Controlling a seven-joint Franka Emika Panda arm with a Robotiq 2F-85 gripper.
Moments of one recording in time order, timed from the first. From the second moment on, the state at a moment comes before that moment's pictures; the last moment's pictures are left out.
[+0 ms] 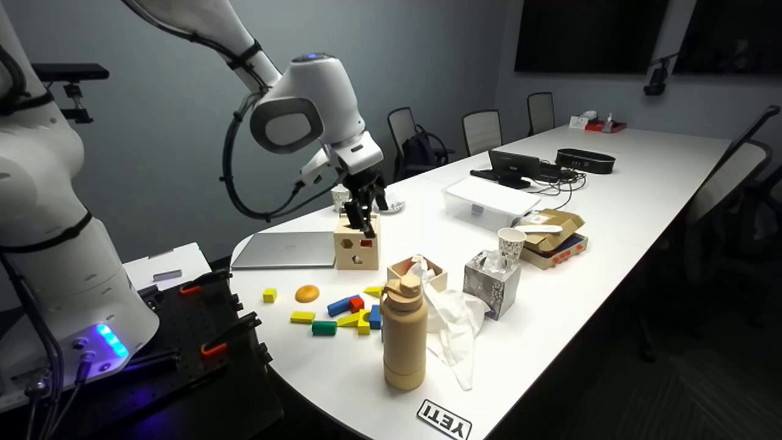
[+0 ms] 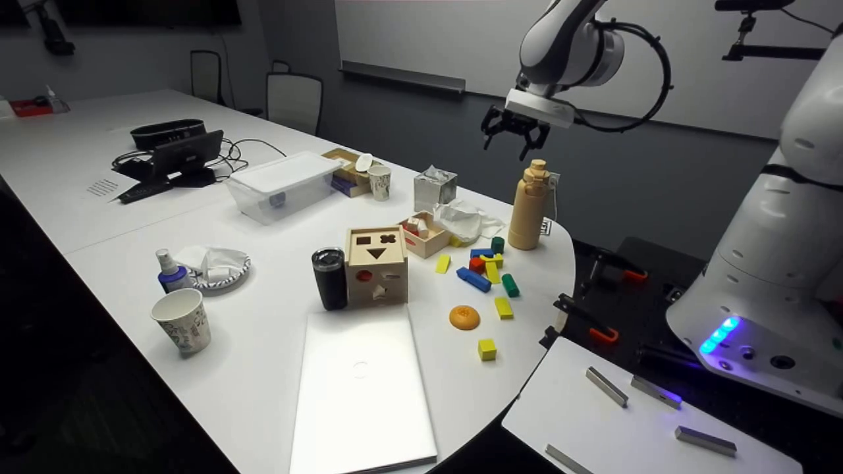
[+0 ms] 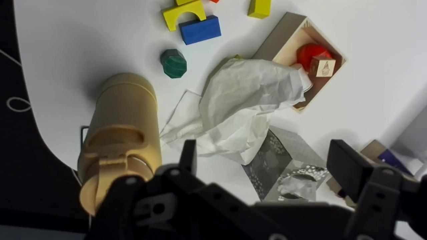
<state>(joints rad) -0.19 0.00 -0.12 -2.60 0.20 2.94 0.52</state>
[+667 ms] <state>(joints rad) -0.13 0.24 -0.14 -2.48 0.20 3.08 0.90</state>
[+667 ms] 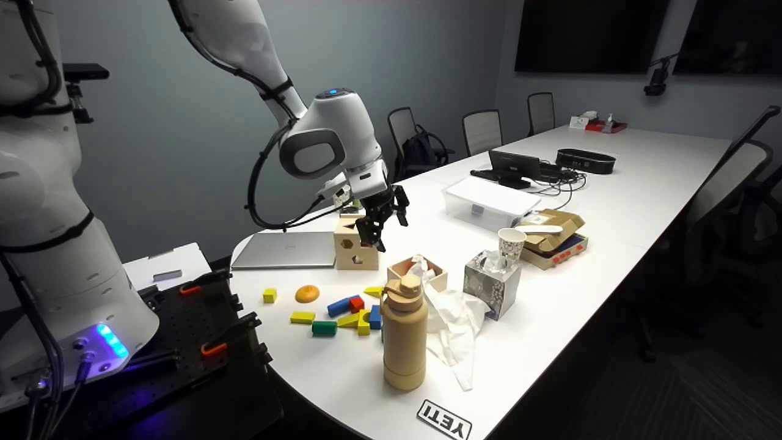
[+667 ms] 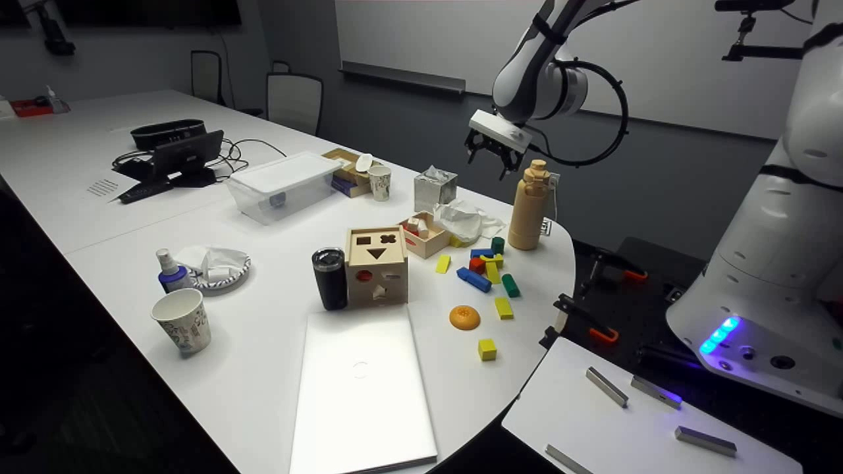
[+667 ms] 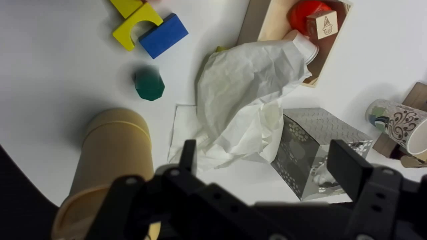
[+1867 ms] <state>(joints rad) -0.08 0.79 -0.23 -1.74 0.32 2.55 1.29</state>
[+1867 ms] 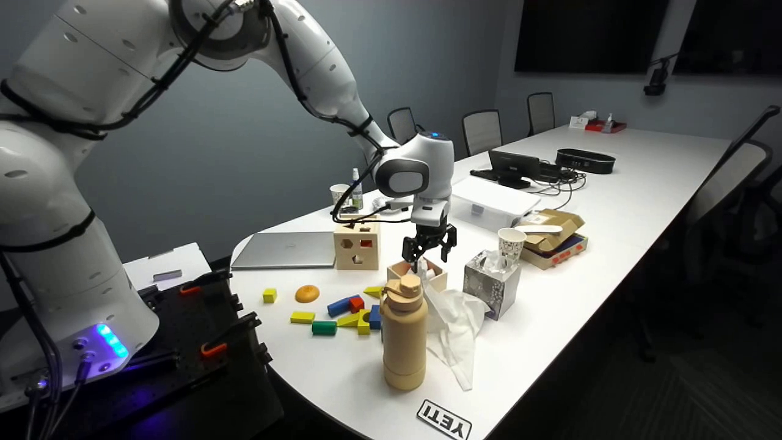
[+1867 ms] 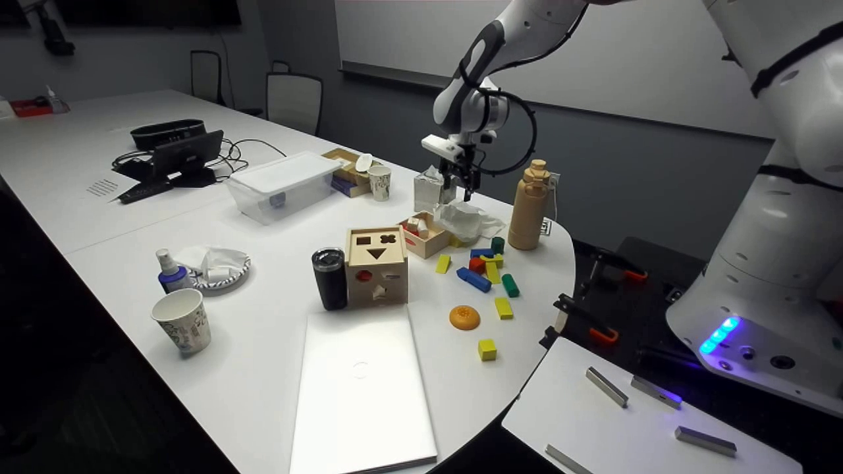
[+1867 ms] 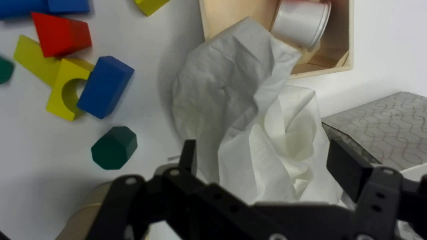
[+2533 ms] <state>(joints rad) -0.17 1.00 -0.17 -1.58 0.35 2.49 1.38</state>
